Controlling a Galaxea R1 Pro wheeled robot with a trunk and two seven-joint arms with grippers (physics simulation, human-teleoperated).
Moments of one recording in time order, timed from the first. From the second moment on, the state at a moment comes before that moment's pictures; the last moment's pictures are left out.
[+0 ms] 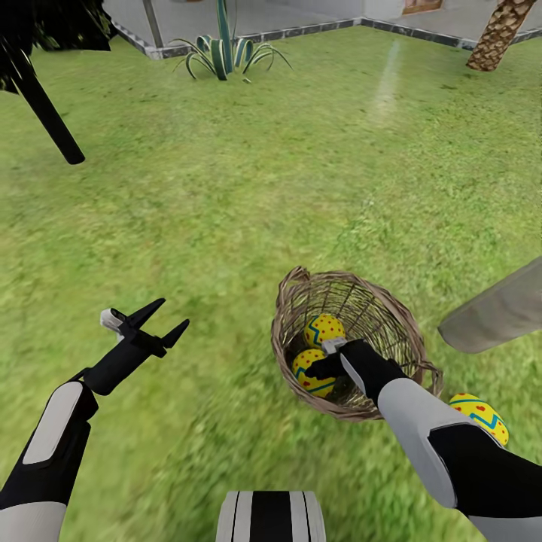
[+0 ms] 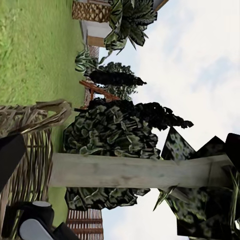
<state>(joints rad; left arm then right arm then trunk) -0.50 0.14 0.23 -1.31 1.47 1.00 -0.52 -1.04 0.05 0.17 -0.32 0.09 0.61 0.28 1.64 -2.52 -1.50</state>
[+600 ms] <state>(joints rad) -0.50 0.14 0.23 -1.31 1.47 1.00 -0.52 -1.04 0.05 0.16 -0.32 0.09 0.61 0.28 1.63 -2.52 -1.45</state>
